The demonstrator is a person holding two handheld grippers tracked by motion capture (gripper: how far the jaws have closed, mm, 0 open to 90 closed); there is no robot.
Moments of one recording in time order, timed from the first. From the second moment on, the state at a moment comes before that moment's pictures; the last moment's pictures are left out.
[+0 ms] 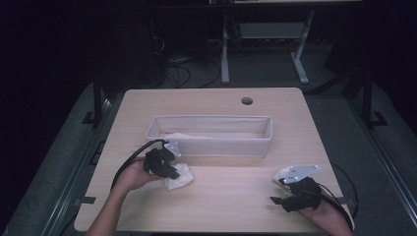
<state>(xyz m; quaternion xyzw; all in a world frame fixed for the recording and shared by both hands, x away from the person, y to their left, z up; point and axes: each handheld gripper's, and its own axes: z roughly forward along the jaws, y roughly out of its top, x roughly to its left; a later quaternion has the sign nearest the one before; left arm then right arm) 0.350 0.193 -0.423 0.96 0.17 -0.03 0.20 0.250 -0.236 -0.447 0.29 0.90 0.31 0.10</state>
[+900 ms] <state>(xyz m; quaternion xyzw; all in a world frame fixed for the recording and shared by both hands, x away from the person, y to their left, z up) 0.348 0.104 -0.405 0.98 0.04 -0.06 0.19 0.248 -0.238 -0.444 0.29 0.90 0.31 0.10</state>
